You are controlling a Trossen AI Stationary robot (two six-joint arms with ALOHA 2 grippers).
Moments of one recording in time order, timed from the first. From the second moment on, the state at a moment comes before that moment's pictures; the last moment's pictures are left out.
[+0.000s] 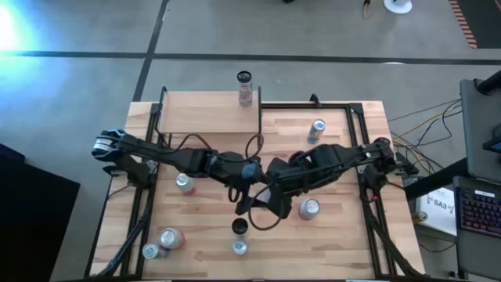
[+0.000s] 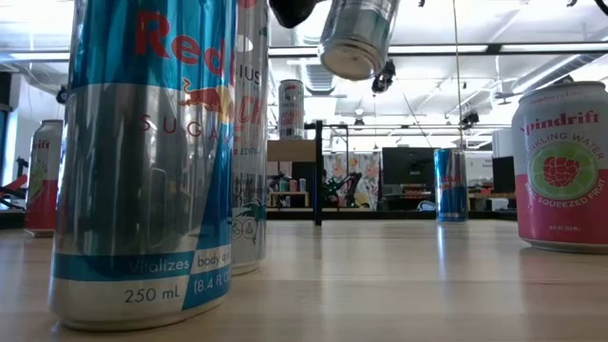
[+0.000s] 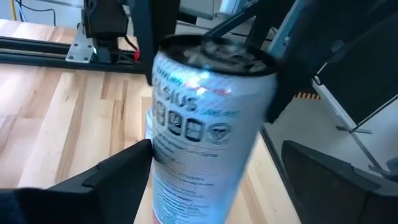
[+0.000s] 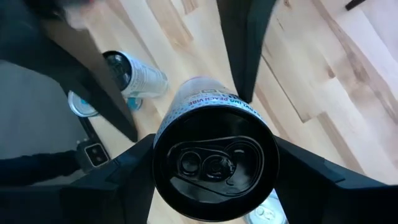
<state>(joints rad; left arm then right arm) -0.18 1.63 1.33 -0.12 0.14 -0.22 0.31 1.94 2.35 -1.58 0.09 0.85</state>
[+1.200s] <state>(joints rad) -0.14 1.66 1.30 0.00 0.09 -0.21 0.30 1.93 2.35 -1.53 0.09 0.74</state>
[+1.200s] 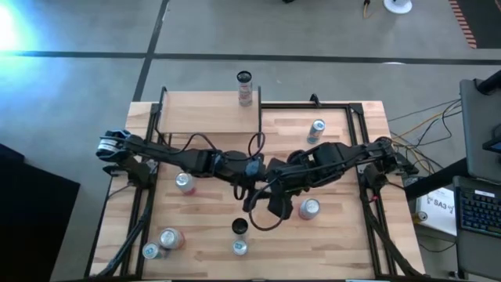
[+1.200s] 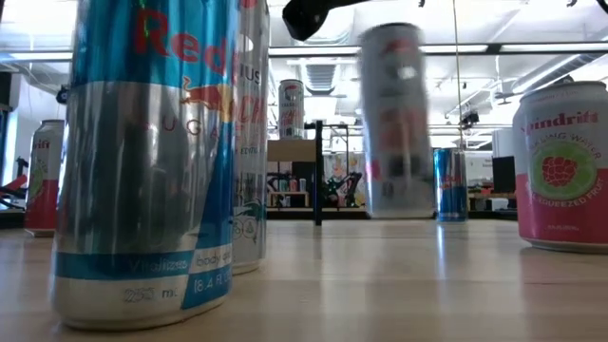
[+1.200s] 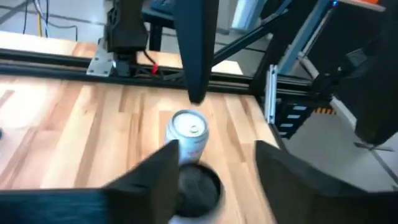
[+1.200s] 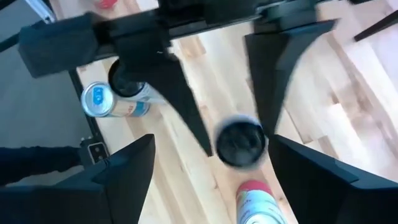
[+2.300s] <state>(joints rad) -0.07 1.29 0.72 0.37 -0.02 -0.43 0.29 1.81 1.81 -1.38 0.06 0.91</state>
